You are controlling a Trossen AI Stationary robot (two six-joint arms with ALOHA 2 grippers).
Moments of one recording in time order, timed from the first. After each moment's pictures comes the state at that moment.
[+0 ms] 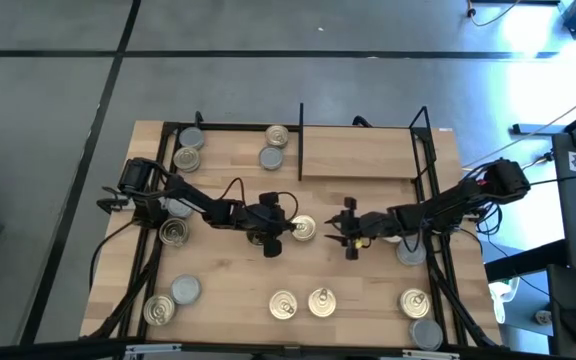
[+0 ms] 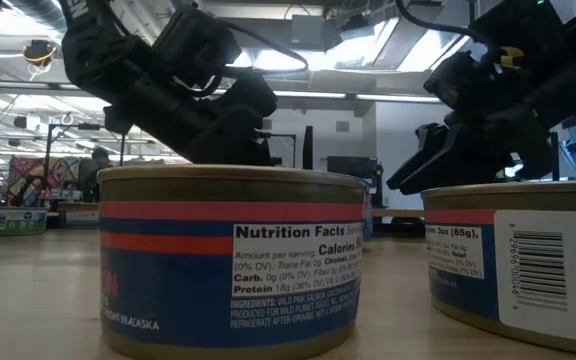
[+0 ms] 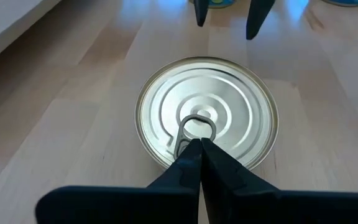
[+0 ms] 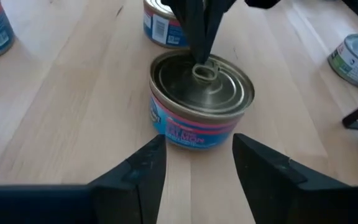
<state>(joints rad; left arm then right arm) -0.09 1.88 0.71 0.57 -0.19 -0.14 0.24 1.45 0.39 0.53 0.27 -0.06</state>
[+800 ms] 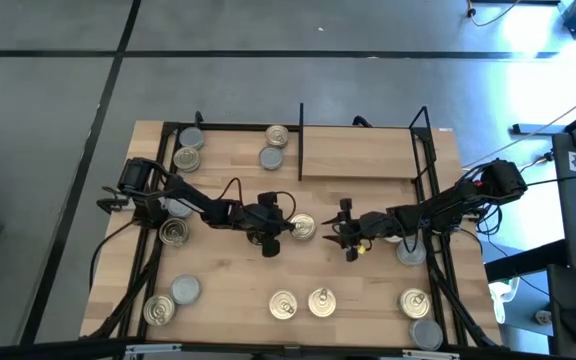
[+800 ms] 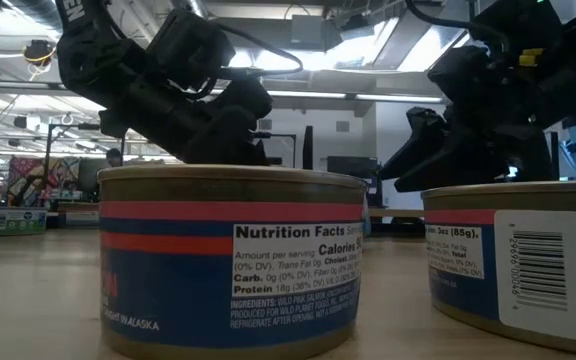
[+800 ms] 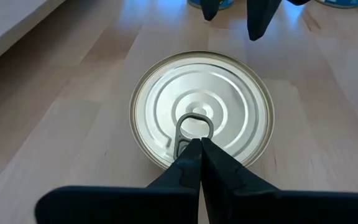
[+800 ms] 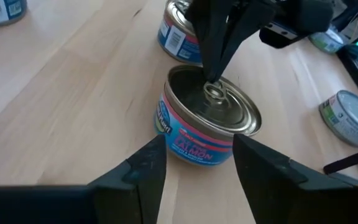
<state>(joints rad) -0.08 1.88 0.68 0.61 -0.18 -0.13 0.24 1.47 0.39 0.60 0.25 -0.32</state>
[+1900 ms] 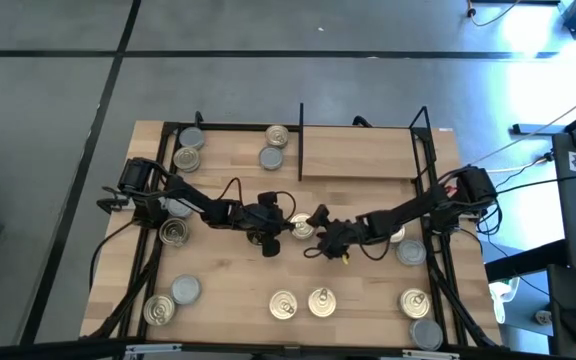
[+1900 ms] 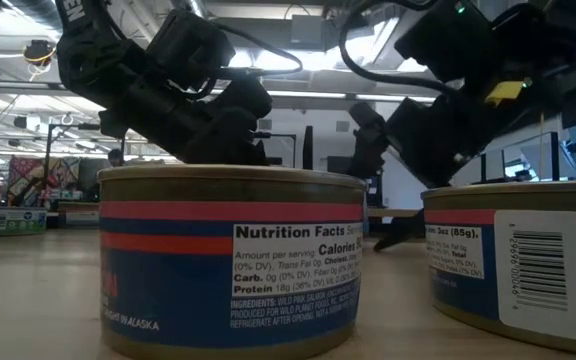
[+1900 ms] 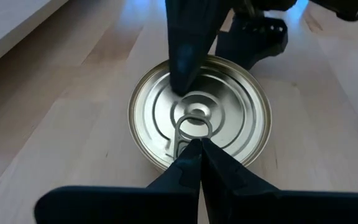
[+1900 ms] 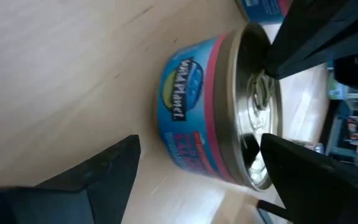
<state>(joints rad) -0.08 1.88 0.68 0.62 -0.19 -0.13 0.24 1.74 0.71 0.24 0.43 -0.91</state>
